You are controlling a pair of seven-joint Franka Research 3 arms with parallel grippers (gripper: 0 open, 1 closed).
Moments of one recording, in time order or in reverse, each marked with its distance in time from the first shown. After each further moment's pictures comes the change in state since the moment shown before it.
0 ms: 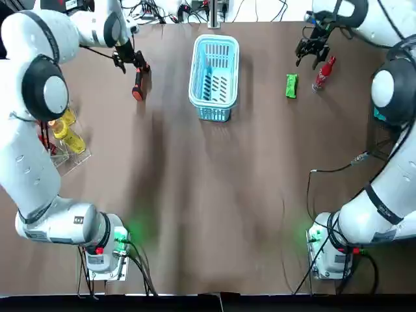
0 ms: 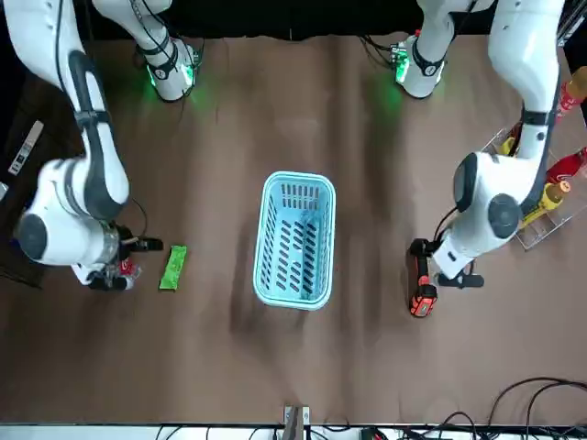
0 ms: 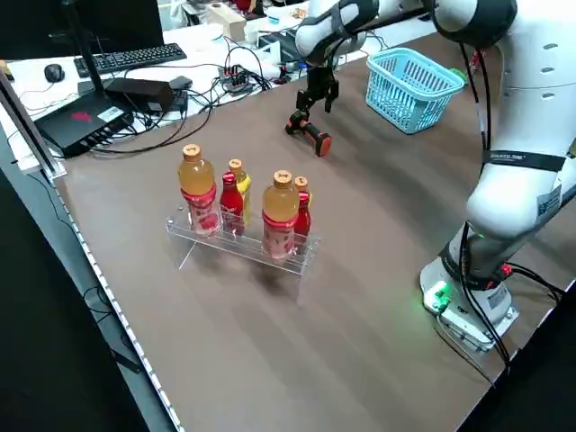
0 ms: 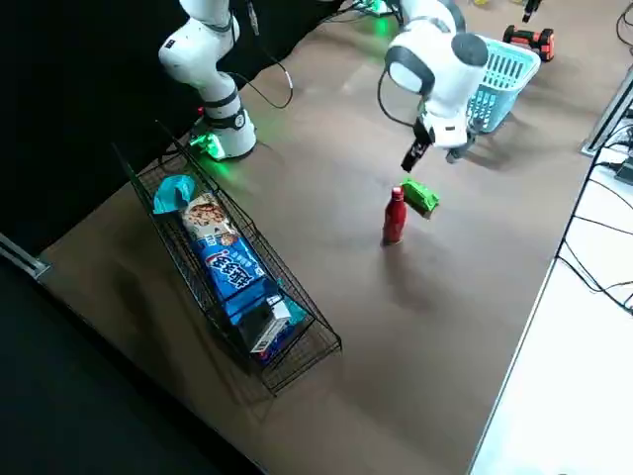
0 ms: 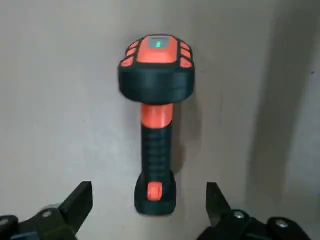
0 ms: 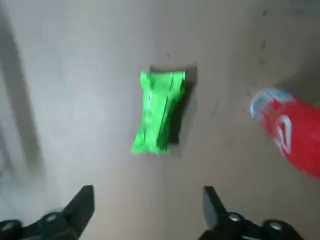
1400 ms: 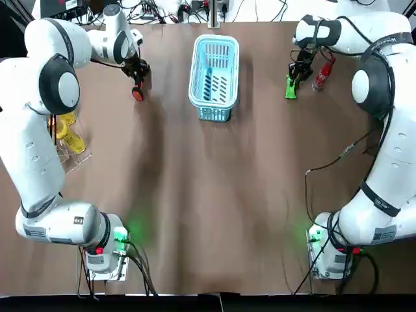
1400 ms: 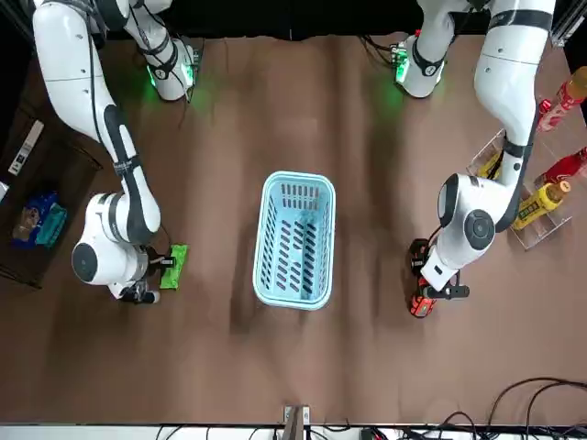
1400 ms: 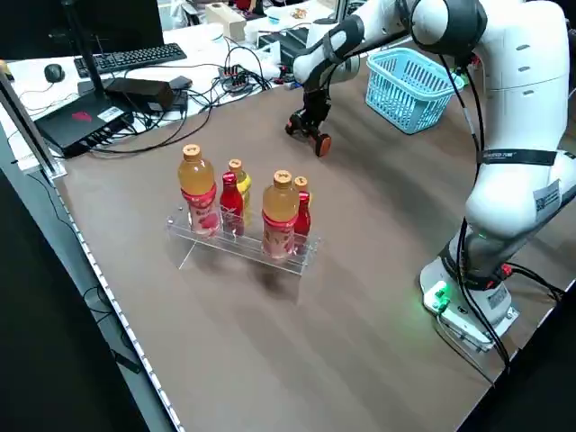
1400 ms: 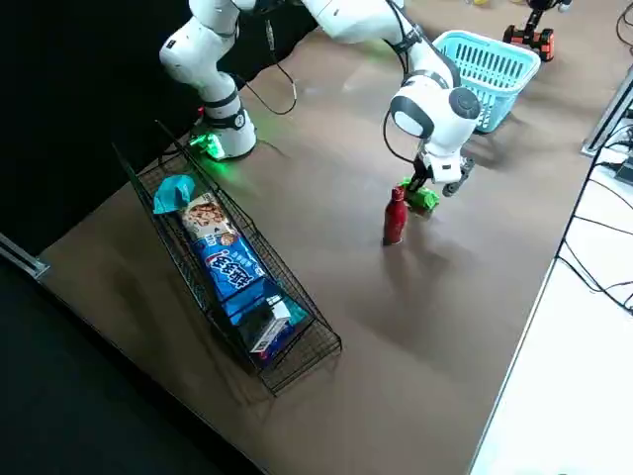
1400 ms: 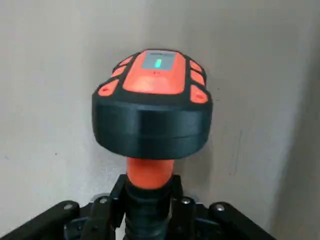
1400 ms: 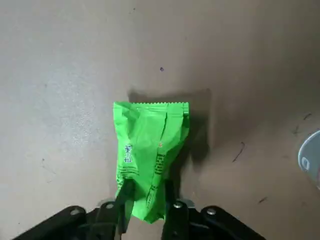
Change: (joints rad) left arm -0.009 0.135 0.005 0.001 0.037 0.199 -0.086; right arm 0.028 0.196 0.002 0.009 0.004 0.178 0.009
